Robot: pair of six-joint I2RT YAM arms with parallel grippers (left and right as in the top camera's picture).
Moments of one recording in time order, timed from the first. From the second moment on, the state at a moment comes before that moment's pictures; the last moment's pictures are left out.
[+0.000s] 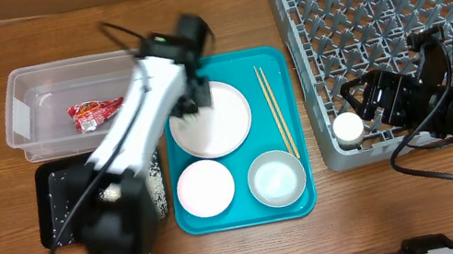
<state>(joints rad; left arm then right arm) -0.36 1.99 1.78 -1.23 -0.11 -0.37 -0.01 1.05 1.30 -1.11 -0.48 0.41</state>
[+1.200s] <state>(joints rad) -0.09 1.33 1.87 -1.51 -0.01 -0.28 -0.01 1.05 1.30 -1.11 -0.48 0.35</state>
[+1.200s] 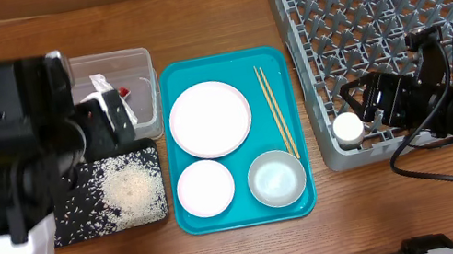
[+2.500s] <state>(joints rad) -0.12 1.12 1.79 -1.40 -0.09 -0.22 -0.01 1.05 1.30 -1.11 -0.47 0.34</state>
